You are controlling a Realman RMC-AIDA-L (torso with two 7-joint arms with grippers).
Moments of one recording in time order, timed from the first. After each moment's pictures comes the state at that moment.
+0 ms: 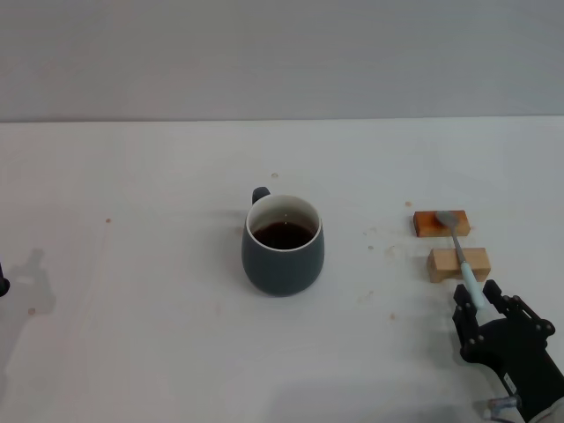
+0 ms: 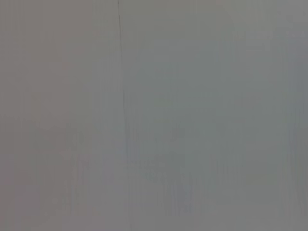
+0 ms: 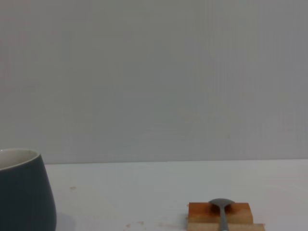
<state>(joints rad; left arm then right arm) -0.23 -2.06 -0.64 0.00 2.21 1.47 -0.23 0.28 2.09 -0.13 0.52 -1.40 -1.26 -0.18</state>
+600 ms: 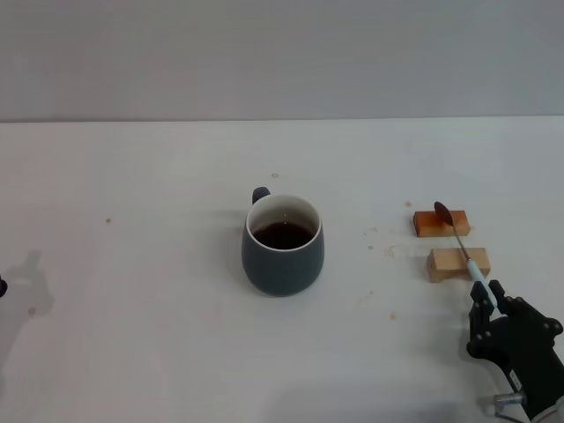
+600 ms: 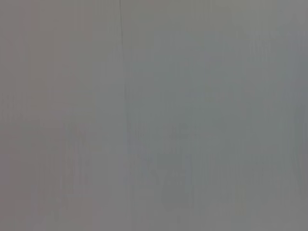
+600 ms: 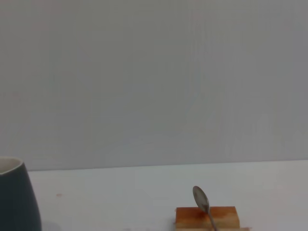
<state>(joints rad) -0.23 -2.06 -0.64 0.00 2.21 1.47 -0.23 0.27 2.09 -0.09 0.53 -1.40 -1.27 -0.20</state>
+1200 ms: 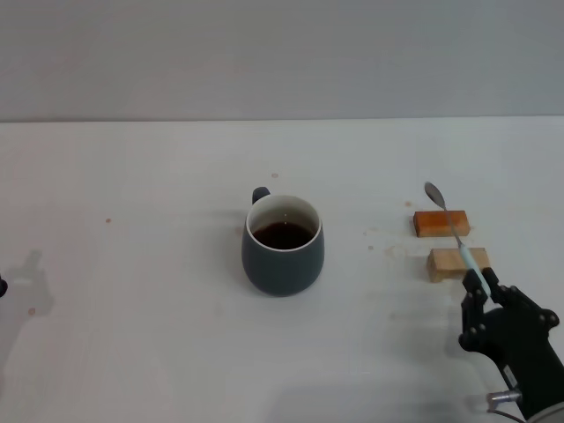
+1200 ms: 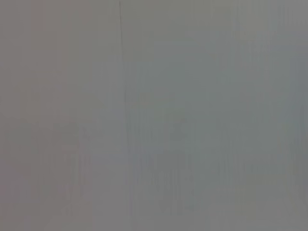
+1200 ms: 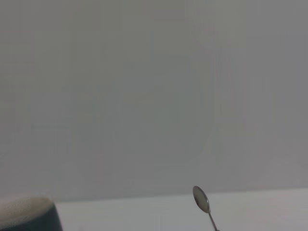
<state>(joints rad) -0.23 -2.06 -0.64 0.00 2.21 1.47 -0.23 0.26 2.06 -0.10 0.65 -1.43 -1.36 -0.24</state>
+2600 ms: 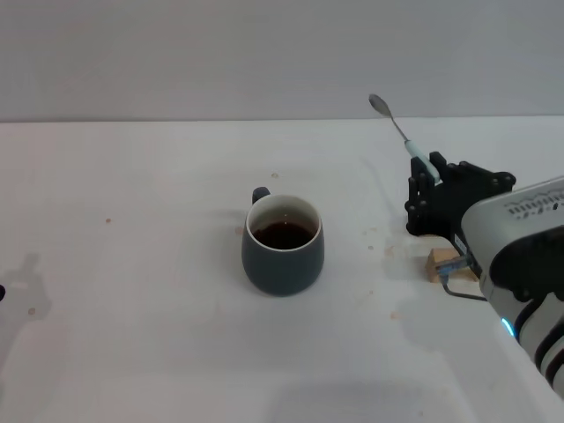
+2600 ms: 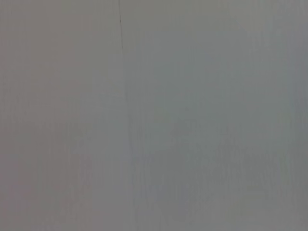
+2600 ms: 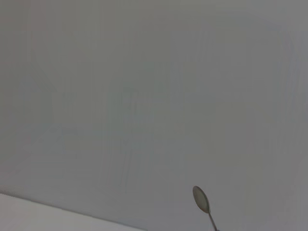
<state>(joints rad) -0.22 -2.06 -0.64 0.00 2.21 1.47 -0.21 0.22 1.83 0.46 1.68 -1.11 -0.90 -1.53</state>
